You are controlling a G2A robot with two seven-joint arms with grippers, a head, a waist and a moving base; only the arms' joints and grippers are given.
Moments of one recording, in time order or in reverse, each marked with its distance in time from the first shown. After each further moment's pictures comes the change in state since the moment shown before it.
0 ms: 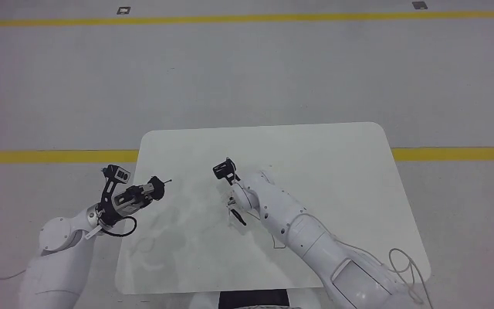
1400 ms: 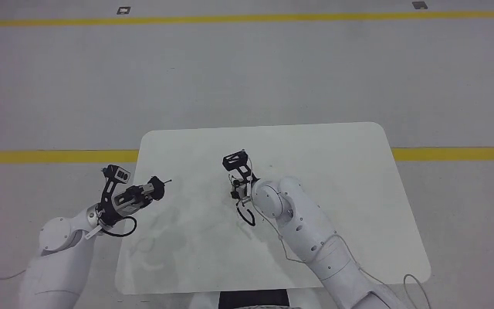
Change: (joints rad) left arm 0.000 0.000 0.000 0.000 0.000 0.000 0.000; right arm -0.251 0.096 0.243 -0.411 0.070 -0.138 -0.098
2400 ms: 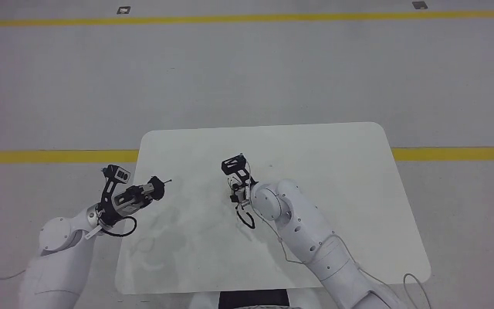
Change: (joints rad) left arm 0.000 0.000 0.000 0.000 0.000 0.000 0.000; right arm 0.008 0.004 -0.023 0.039 0.018 -0.015 -0.017
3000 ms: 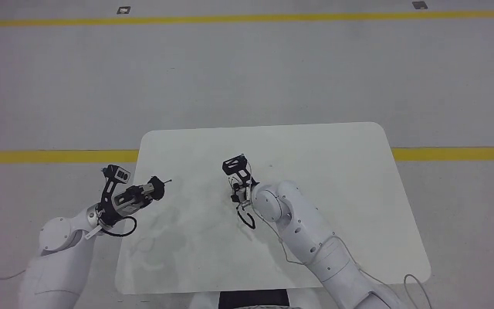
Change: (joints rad) left arm 0.000 0.000 0.000 0.000 0.000 0.000 0.000; right arm -0.006 0.009 -0.006 0.003 -0.008 0.005 -0.037
